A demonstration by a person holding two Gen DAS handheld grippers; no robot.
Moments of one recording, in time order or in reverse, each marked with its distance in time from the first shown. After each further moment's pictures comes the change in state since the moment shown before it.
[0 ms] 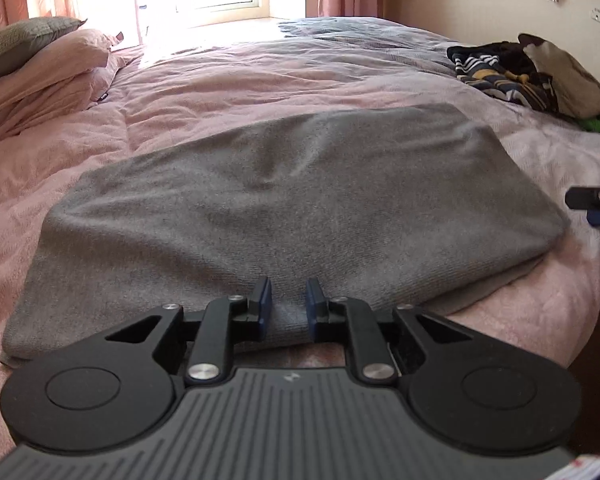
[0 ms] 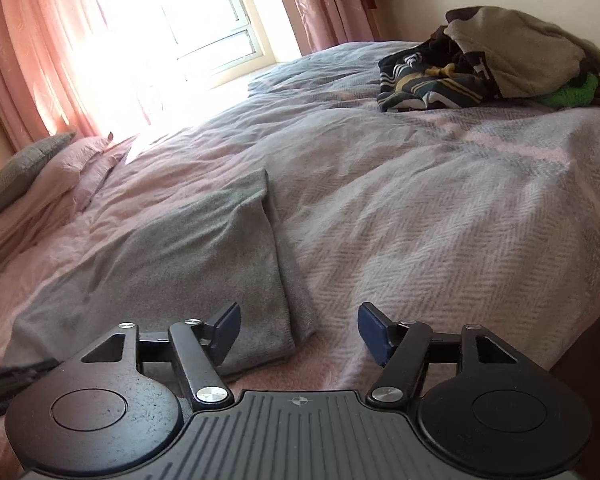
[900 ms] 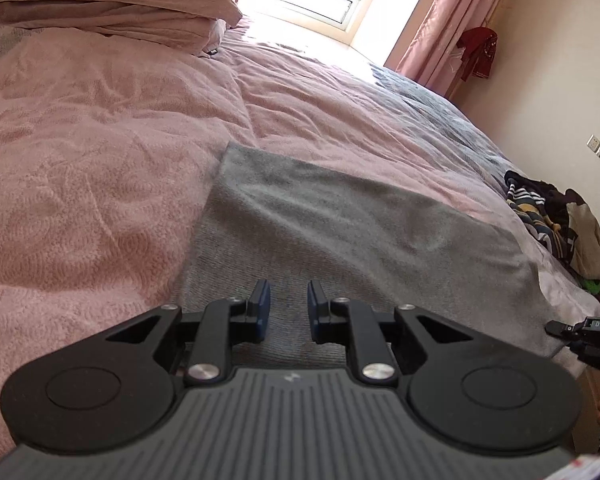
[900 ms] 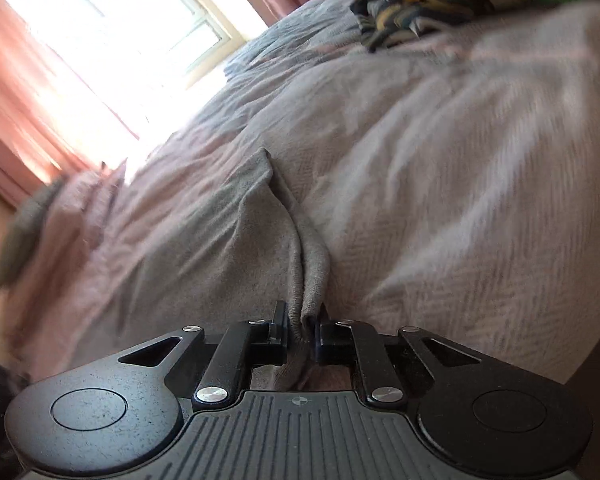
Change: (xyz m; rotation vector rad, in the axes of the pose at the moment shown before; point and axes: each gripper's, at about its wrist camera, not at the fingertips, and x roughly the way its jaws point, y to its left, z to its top) left arm -0.028 0.172 -0.015 -0.484 -0.051 -0.094; right arm 0.033 0.024 0.022 0.167 0.091 -0.022
